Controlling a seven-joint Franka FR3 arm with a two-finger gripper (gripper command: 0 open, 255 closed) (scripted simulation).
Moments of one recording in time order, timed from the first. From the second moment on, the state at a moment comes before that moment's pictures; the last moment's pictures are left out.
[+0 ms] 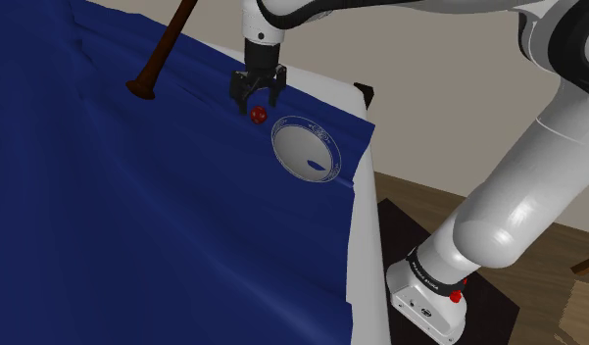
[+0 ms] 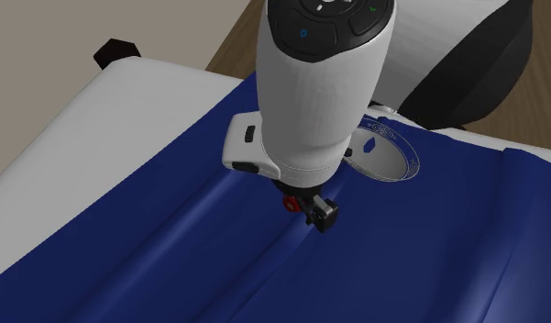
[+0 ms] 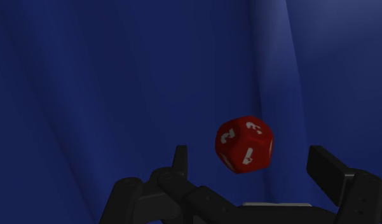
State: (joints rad) arm 0.07 0.08 0.36 -1.82 -0.05 1.85 0.35
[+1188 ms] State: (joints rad) arm 0.07 0.08 0.36 -1.85 -0.05 1.88 0.35
